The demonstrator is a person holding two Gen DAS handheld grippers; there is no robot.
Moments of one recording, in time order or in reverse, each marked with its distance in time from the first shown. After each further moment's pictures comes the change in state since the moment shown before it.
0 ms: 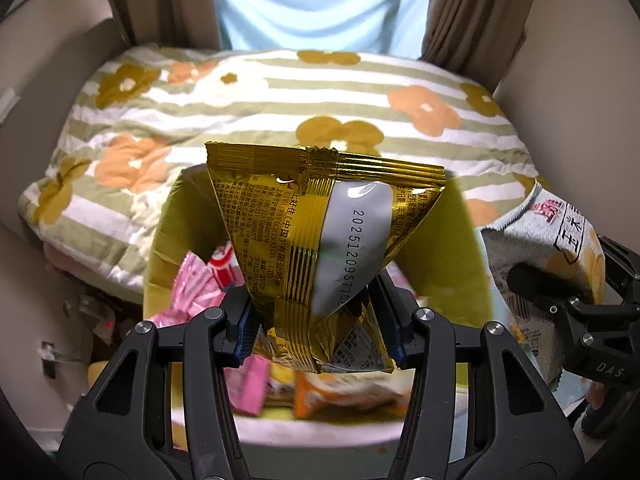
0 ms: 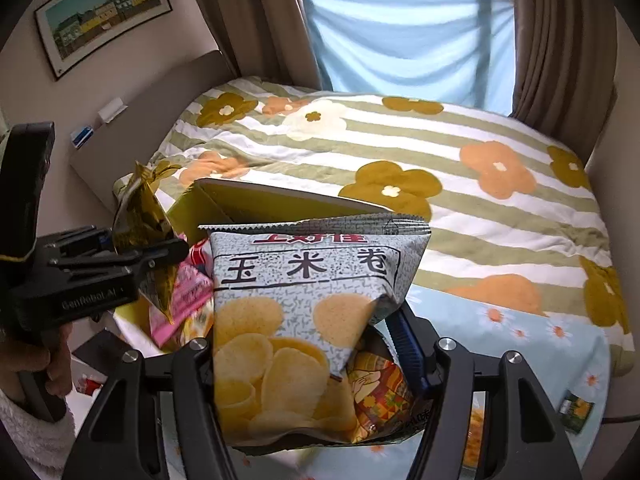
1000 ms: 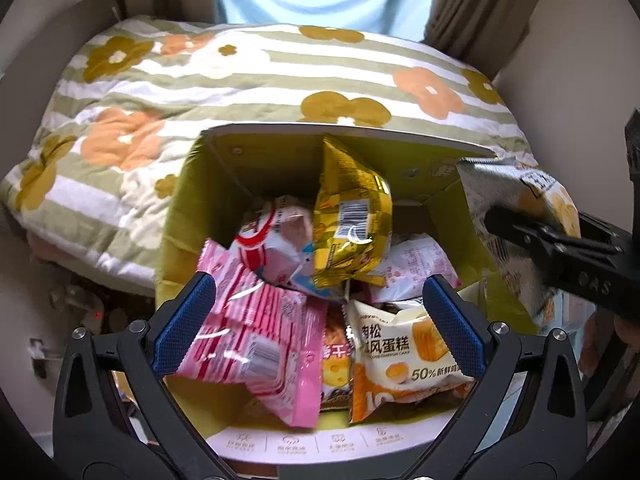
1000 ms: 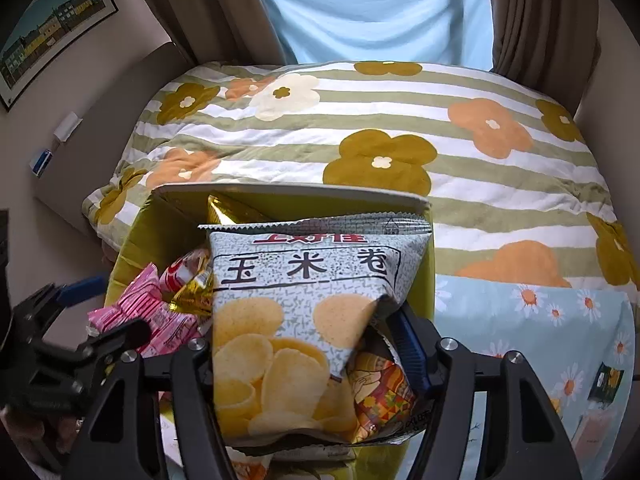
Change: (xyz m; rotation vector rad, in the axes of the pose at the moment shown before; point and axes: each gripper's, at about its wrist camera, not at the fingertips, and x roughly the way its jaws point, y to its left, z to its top) left arm 0.029 0.056 -0.016 -0.024 0.053 -0.053; right arm 0.069 0.014 0.028 0.140 0.089 -0.079
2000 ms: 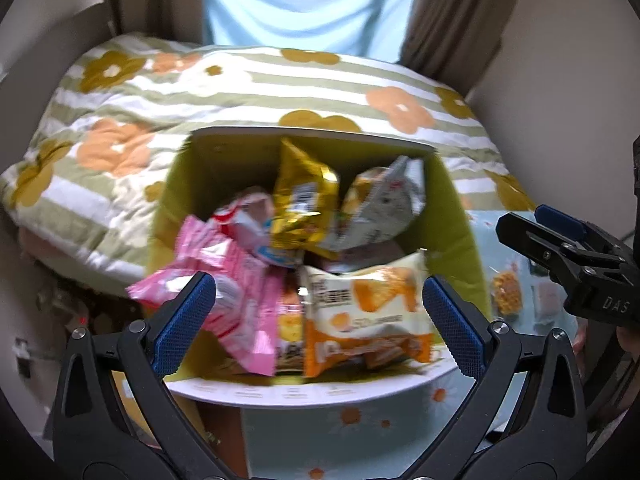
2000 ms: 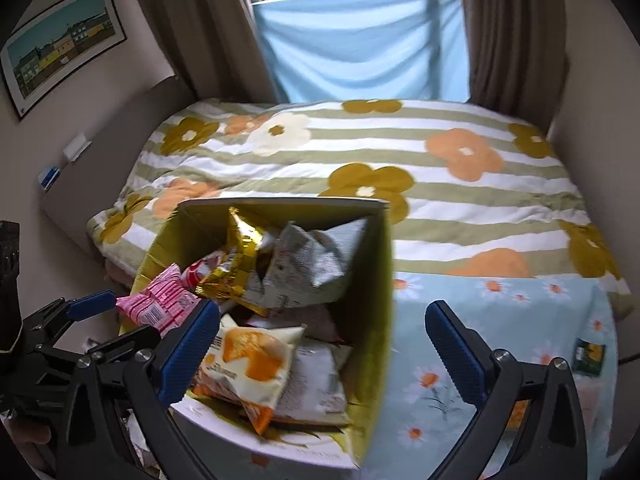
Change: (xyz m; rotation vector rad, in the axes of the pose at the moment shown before) left arm -0.050 -0.032 -0.041 0.028 -0.086 -0.084; right arm -0.085 0.001 -0.049 0.028 -0.158 -0.043
